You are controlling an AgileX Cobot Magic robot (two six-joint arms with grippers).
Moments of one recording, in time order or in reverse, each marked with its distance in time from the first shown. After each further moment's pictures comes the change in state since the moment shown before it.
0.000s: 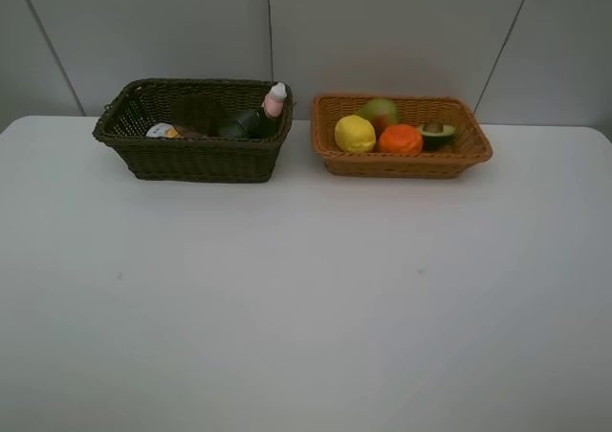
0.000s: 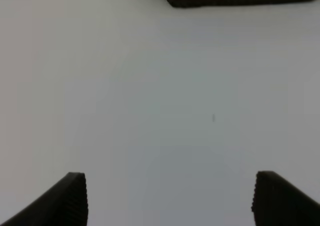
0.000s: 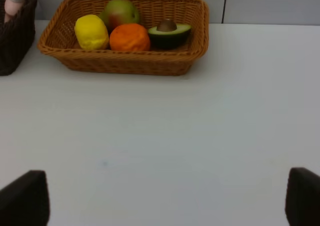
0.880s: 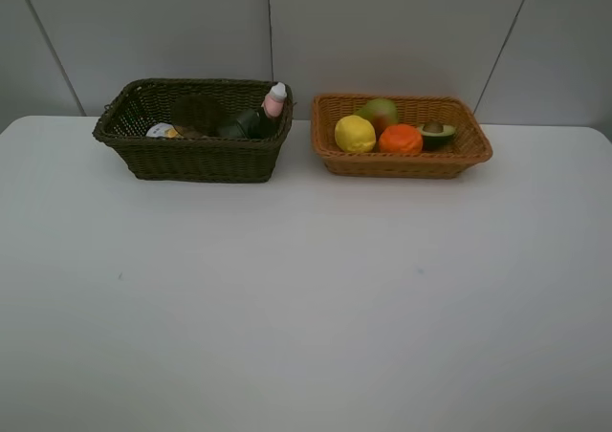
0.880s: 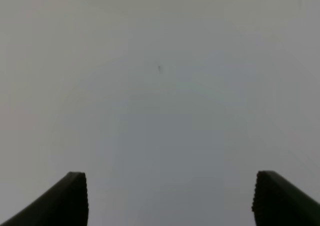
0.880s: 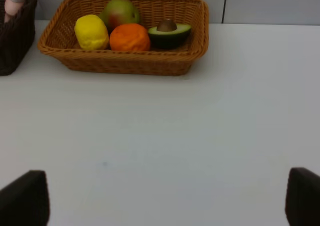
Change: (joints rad) left arm -0.236 0.250 -0.001 -0.001 -0.004 0.021; right arm 0.000 0.000 0.000 0.000 0.000 0.000
